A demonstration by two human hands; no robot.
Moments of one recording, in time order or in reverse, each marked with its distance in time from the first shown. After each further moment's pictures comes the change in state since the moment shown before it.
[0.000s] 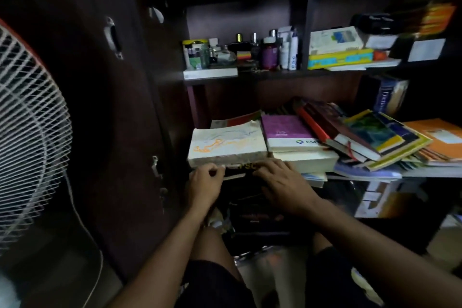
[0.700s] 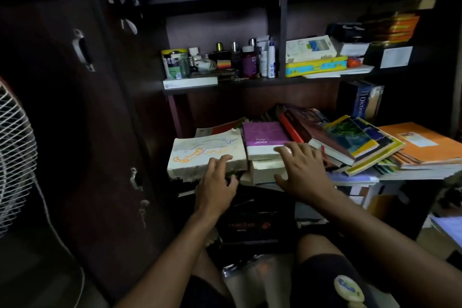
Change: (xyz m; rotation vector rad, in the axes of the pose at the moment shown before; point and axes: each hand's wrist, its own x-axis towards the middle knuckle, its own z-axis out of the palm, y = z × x) left_hand -0.007 0.048 0.047 0.076 -0.002 0.307; right_hand -0.019 0.064 -0.037 -0.119 0.122 0.341
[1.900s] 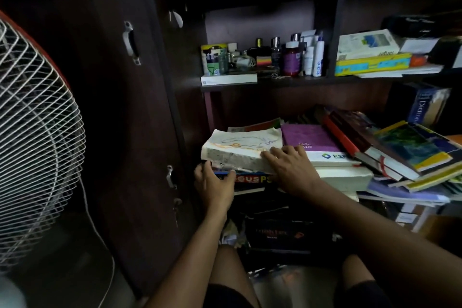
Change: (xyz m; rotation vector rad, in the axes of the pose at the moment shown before) left_hand 0.018 -0.056 -0.039 -0.332 0.151 -0.630; right_hand 0.081 -0.084 0.045 -0.083 -0.155 -0.282
